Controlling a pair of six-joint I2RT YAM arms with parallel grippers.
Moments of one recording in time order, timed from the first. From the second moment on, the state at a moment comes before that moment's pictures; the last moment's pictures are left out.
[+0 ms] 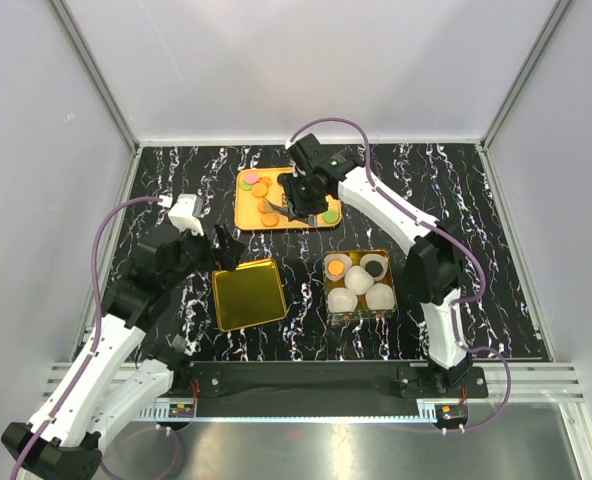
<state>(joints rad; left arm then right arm) -0.41 0.71 0.78 -0.48 0.05 -0.35 0.68 2.07 1.99 -0.93 -0.05 0.37</state>
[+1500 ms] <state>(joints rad) -0.41 0.69 0.78 -0.48 0.05 -0.35 0.79 2.21 2.14 -1.05 0.09 0.34</state>
